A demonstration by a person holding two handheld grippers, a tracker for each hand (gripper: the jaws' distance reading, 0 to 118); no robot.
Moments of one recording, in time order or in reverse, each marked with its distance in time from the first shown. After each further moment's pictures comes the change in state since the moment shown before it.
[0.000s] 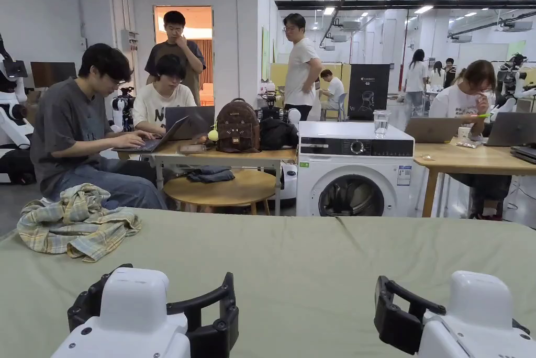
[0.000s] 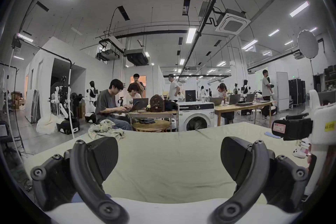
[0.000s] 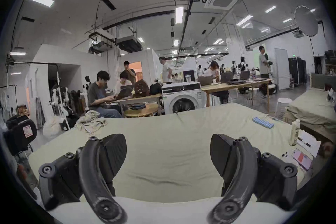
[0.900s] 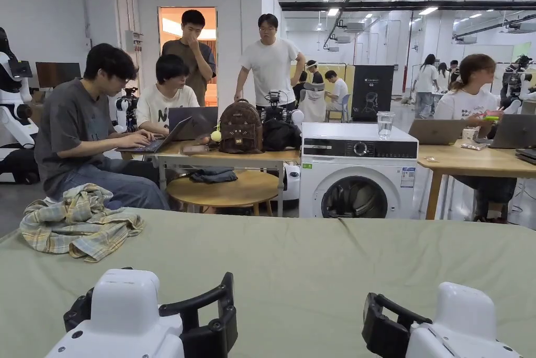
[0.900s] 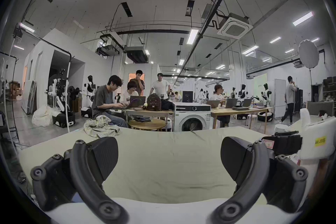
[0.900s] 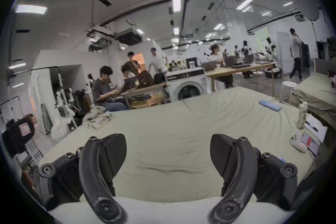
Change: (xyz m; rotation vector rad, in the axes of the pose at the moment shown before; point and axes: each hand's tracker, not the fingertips) left arm -0.004 0.002 0.002 -0.004 -0.027 0.071; right arm -0.012 -0.006 -0.013 -0.157 -0.056 -0.082
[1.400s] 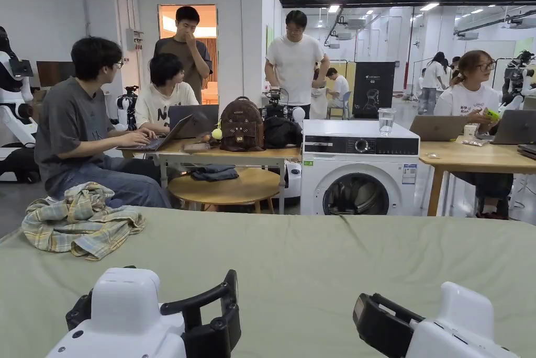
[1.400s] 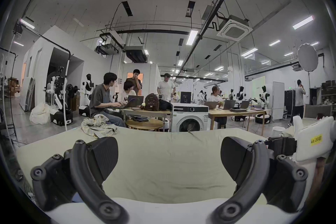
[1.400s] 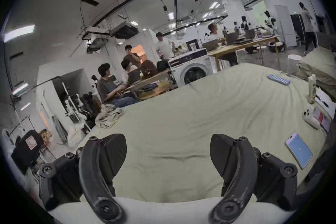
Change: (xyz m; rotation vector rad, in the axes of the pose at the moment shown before) left arm 0.003 0.001 0.002 0.005 -0.014 0.015; right arm 0.012 0.001 -0.006 -0.096 0.151 -0.159
